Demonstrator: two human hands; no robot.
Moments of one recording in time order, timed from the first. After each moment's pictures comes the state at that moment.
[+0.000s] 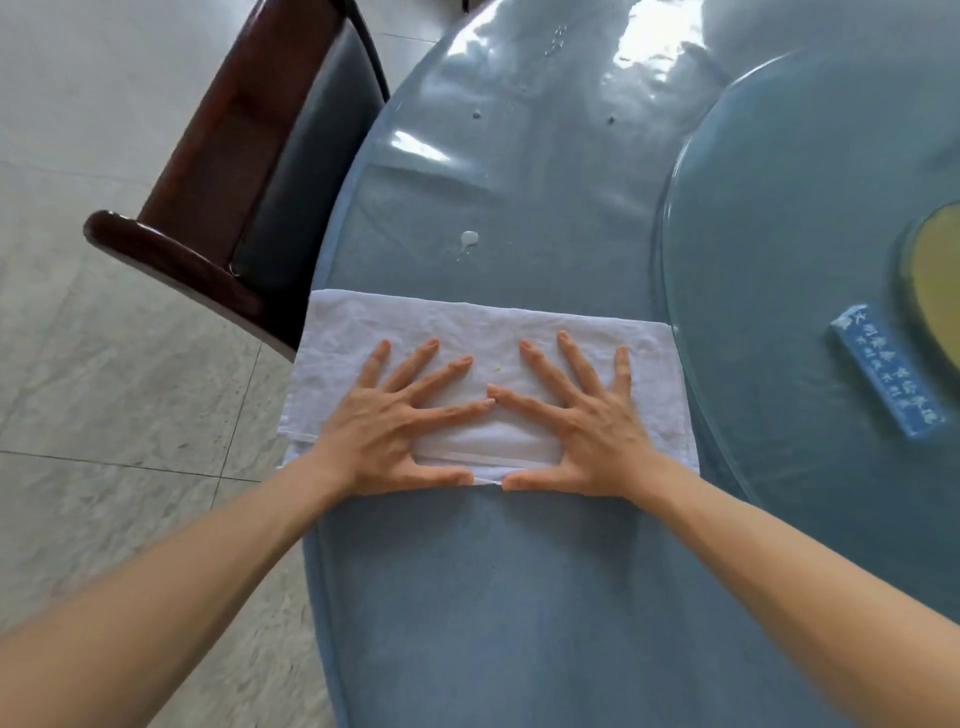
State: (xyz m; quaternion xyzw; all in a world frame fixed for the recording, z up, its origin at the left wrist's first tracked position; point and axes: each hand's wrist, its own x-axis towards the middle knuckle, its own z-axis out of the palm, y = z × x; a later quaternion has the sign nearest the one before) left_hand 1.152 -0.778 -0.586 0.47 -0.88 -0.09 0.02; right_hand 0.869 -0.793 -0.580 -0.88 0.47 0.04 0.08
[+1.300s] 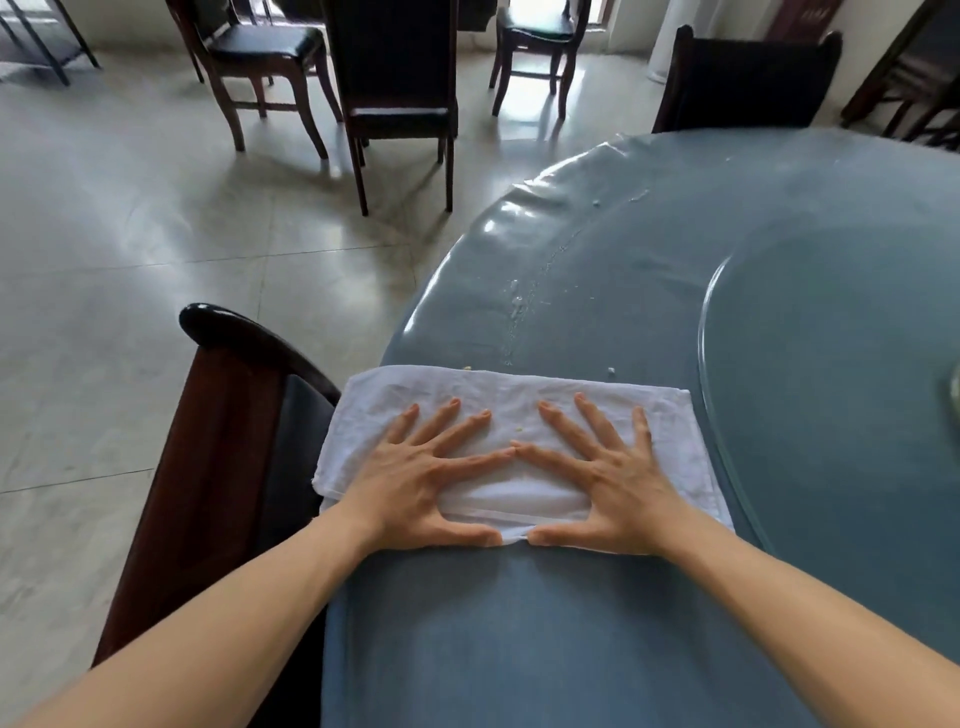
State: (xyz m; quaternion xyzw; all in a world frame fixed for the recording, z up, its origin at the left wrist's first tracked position) left_hand 1.181 -1.166 -0.584 0.35 -0.93 -0.14 0.02; right_hand 0.909 -1.098 -0.581 -0.78 0.62 0.06 0.09
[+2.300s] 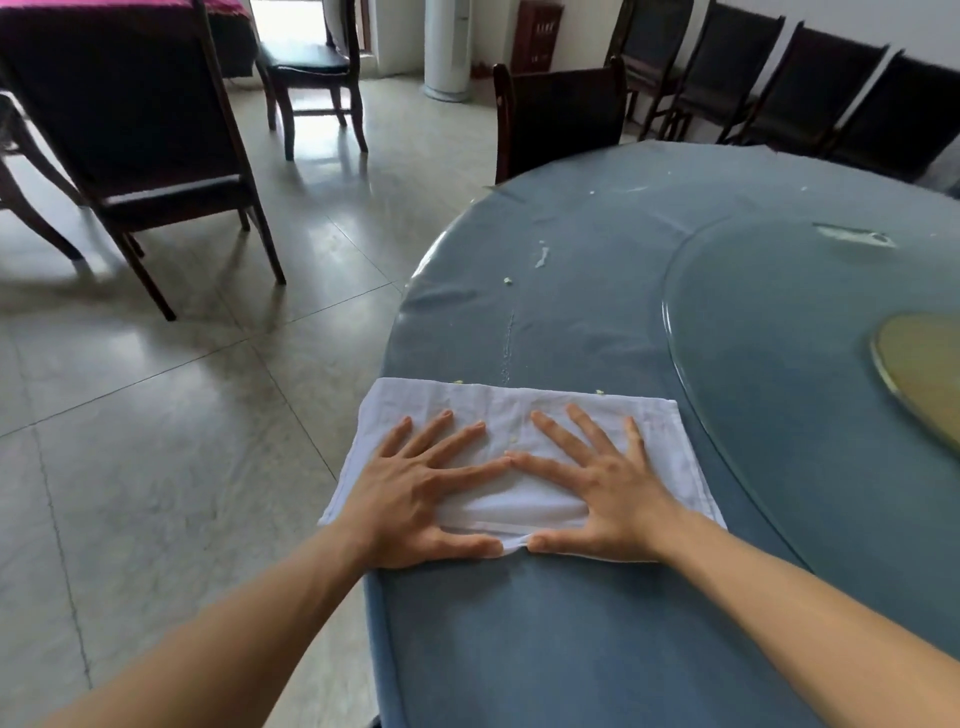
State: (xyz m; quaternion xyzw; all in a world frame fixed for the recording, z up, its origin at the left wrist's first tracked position) left_hand 1.112 -1.452 -0.600 0.13 -0.98 -0.14 0.04; right_hand 0.897 -1.276 -0.579 -0.61 0.78 0.06 0.12
